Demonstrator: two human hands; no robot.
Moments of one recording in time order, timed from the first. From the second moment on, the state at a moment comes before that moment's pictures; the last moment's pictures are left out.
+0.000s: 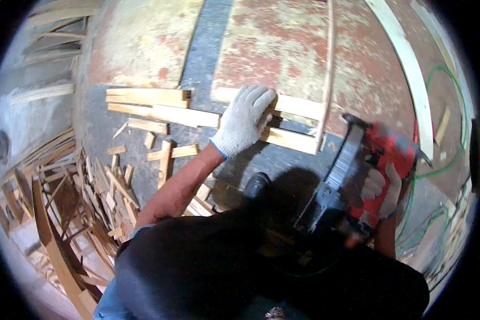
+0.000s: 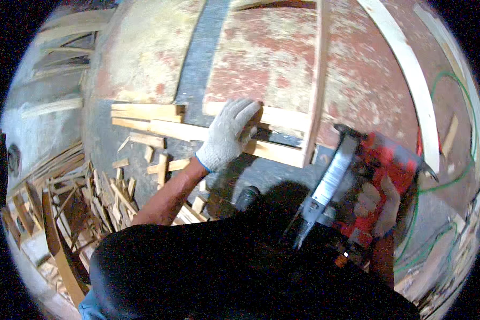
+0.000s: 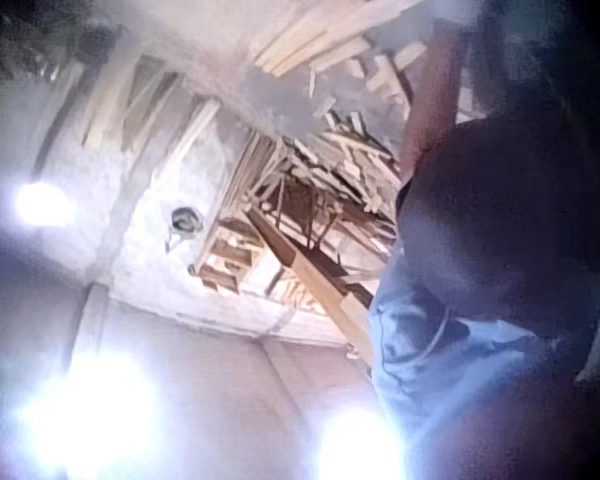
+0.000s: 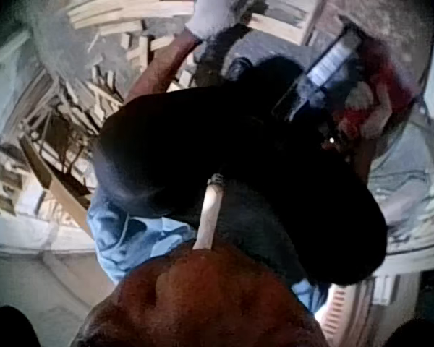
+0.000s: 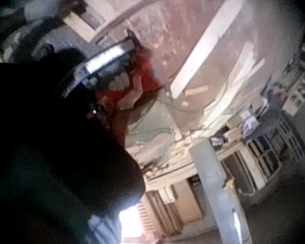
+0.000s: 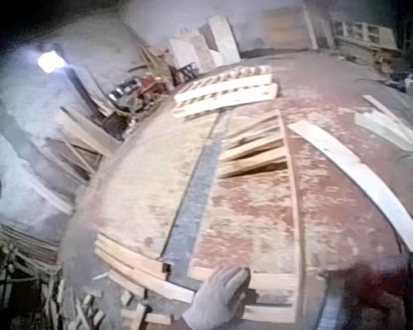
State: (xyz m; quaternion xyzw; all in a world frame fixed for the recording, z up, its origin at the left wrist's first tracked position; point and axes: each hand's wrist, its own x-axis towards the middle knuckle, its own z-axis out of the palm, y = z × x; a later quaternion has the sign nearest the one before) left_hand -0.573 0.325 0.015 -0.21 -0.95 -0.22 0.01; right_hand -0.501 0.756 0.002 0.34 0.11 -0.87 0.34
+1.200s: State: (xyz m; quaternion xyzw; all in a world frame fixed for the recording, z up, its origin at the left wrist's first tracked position) left_hand -0.689 0.349 0.005 -0.23 -0.97 -0.12 -0.03; right_hand -0.517 0.753 0.021 0.28 0.19 -0.89 0.32
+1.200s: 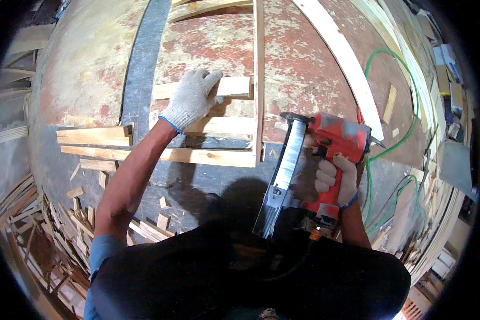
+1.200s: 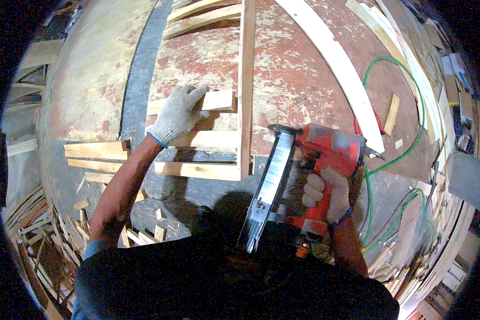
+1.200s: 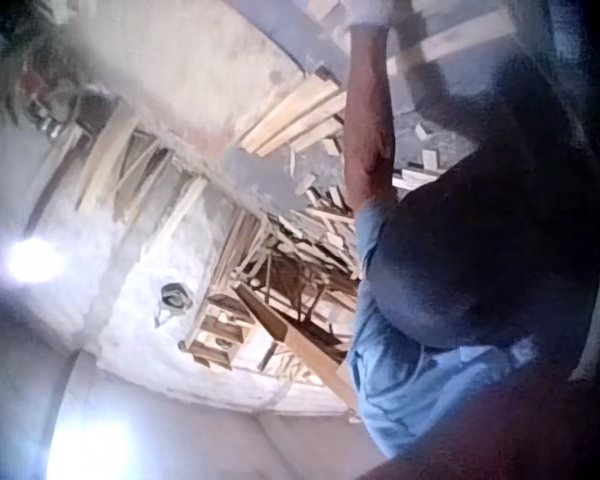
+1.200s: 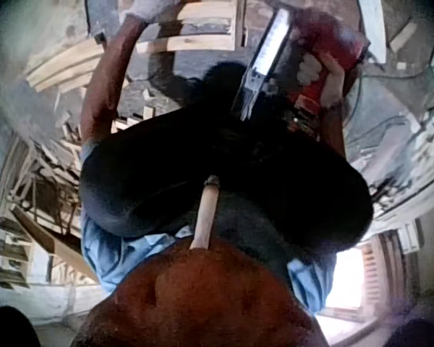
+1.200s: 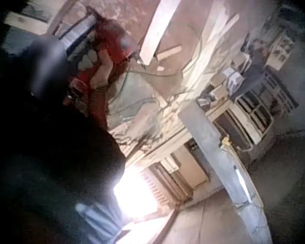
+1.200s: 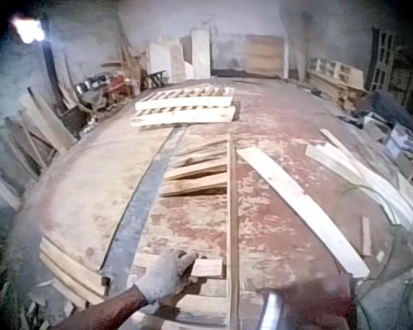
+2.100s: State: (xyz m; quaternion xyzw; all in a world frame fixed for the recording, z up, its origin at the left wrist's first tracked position) left_hand -0.701 0.357 0.004 -0.21 -0.97 -0.14 0.03; right_hand -0.557 0.740 0.017 0.24 0.21 -0.88 0.36
